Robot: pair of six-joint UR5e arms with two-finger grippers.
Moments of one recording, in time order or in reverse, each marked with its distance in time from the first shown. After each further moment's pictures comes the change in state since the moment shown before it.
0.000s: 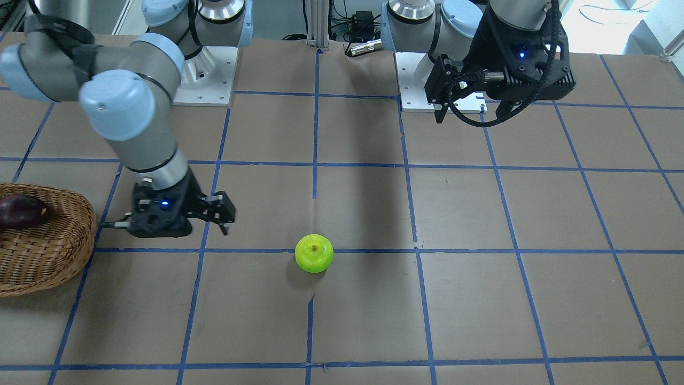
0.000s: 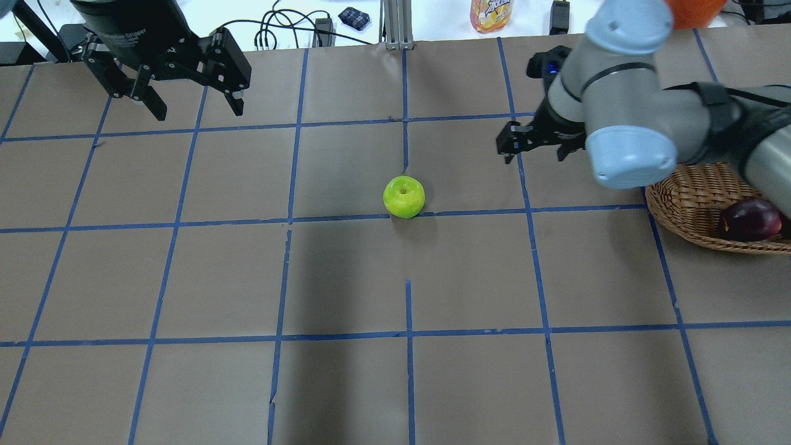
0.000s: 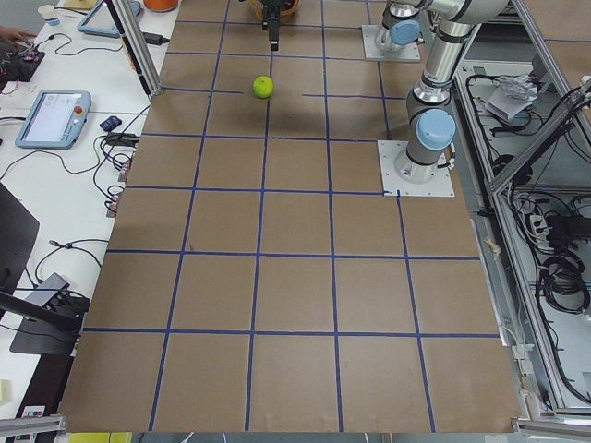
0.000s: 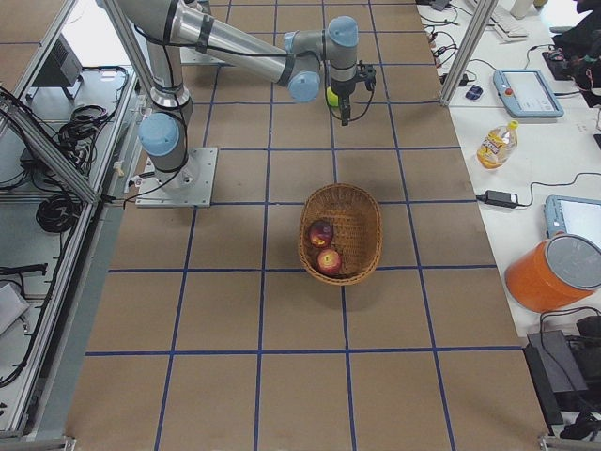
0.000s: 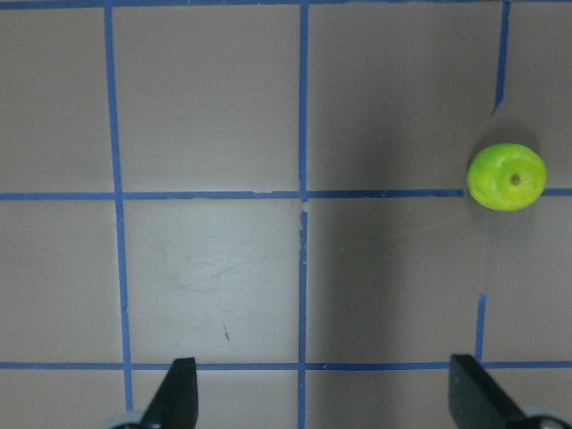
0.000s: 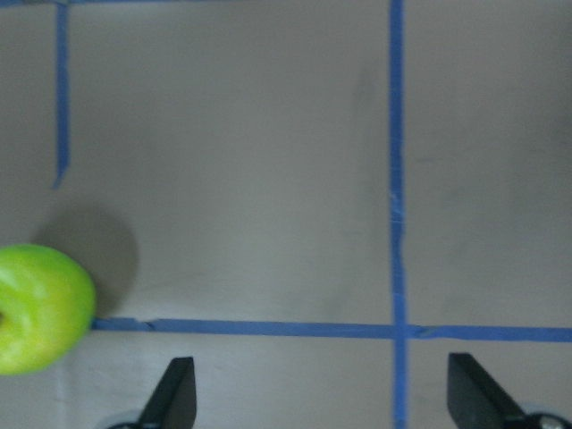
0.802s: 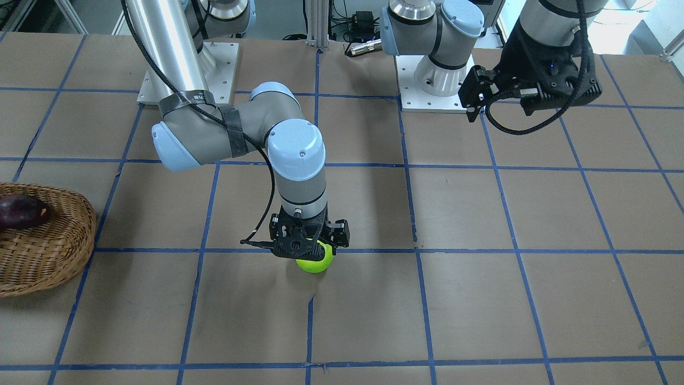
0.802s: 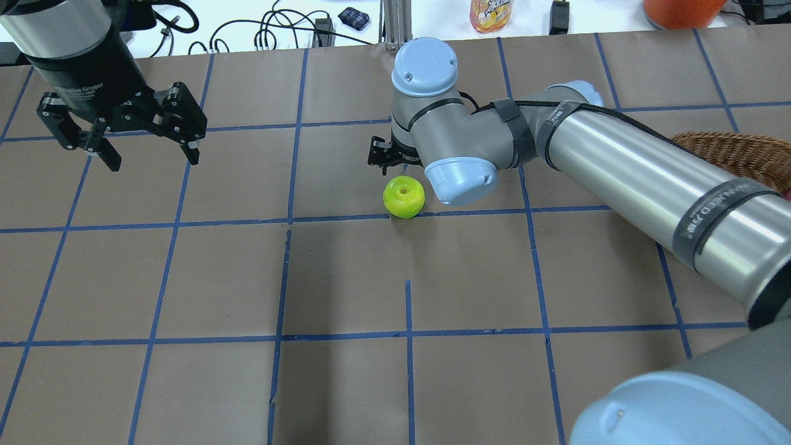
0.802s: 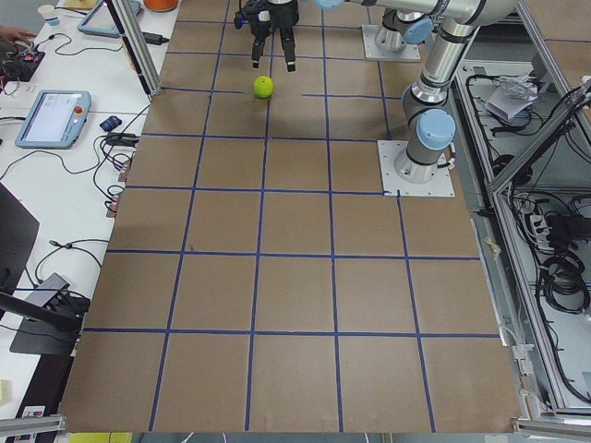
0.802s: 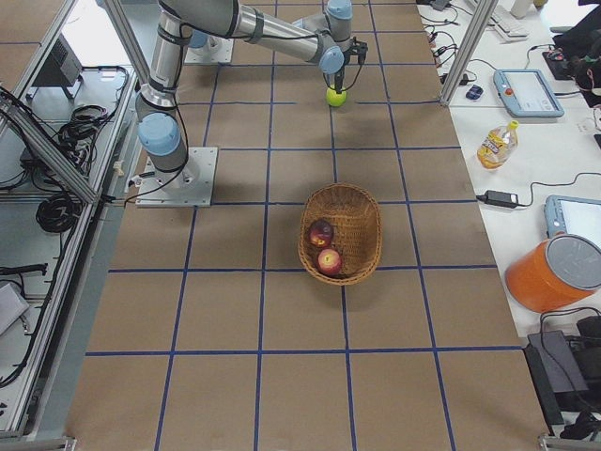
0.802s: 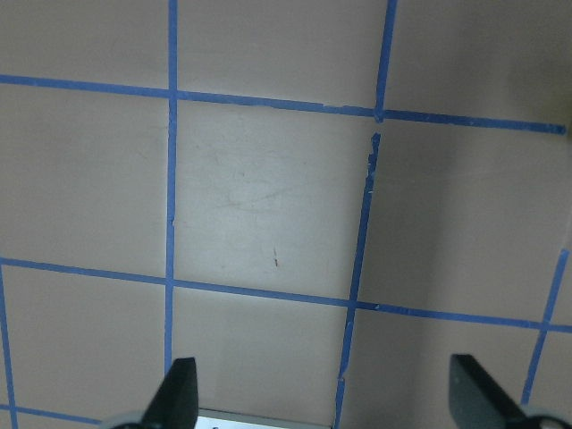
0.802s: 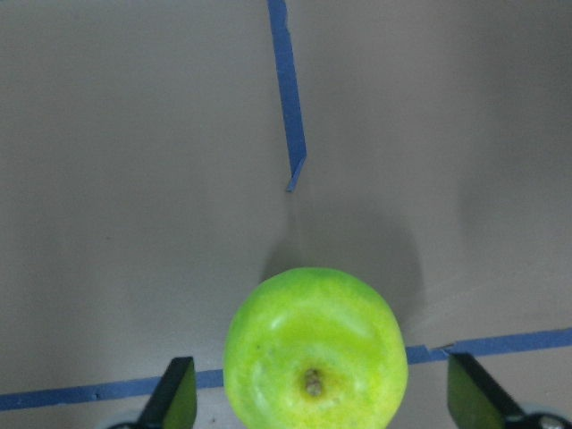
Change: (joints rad) left arm 0.080 0.058 -0.111 -0.006 0.073 0.031; right arm 0.286 0.255 -0.181 -0.040 -0.052 0.414
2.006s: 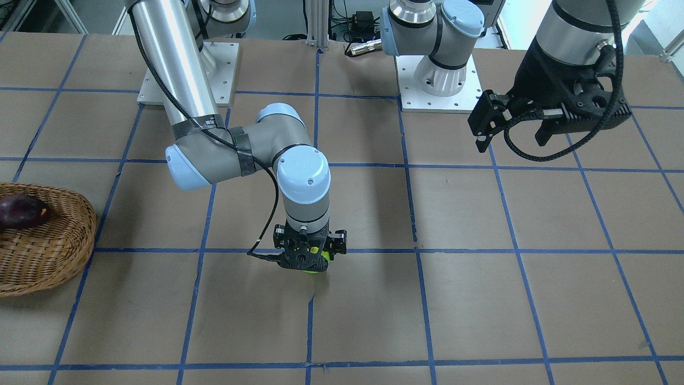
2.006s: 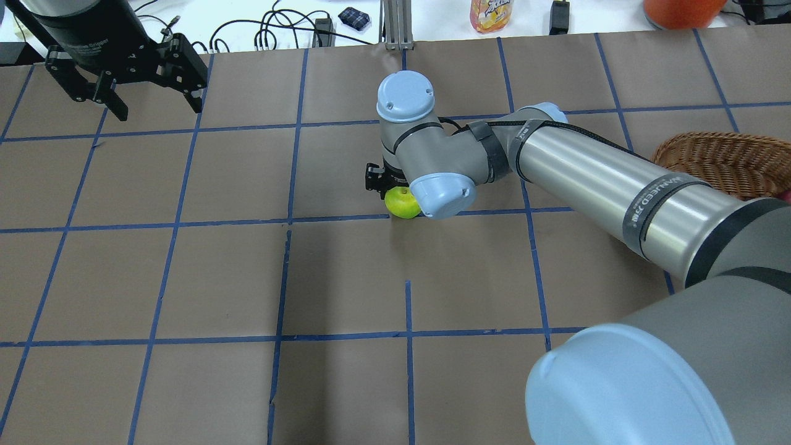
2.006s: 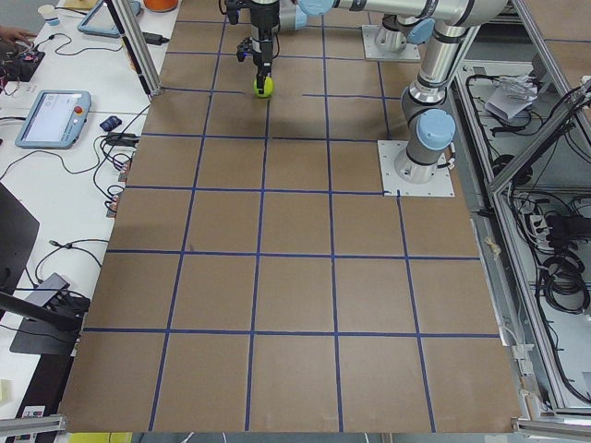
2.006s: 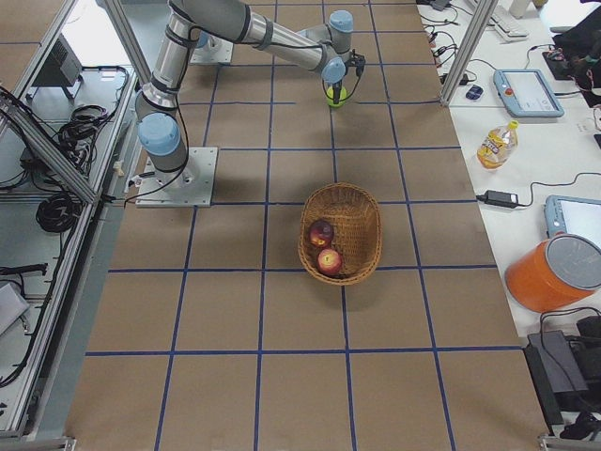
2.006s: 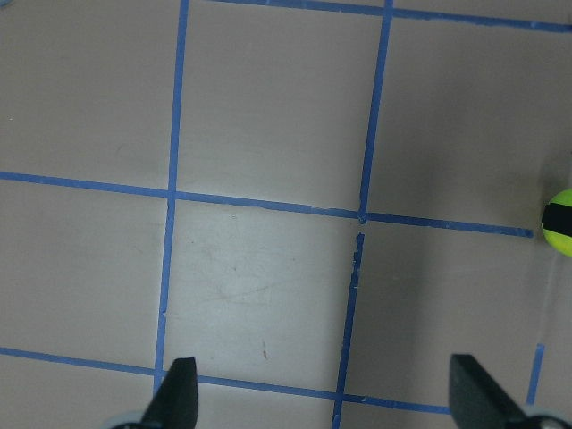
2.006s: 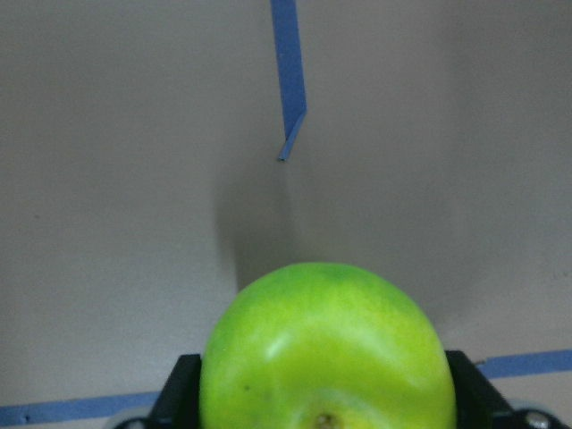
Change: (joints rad) left arm 0.002 -0.074 0.069 0.119 -0.031 0.003; right arm 0.002 0.058 -0.003 0.000 -0.010 -0.031
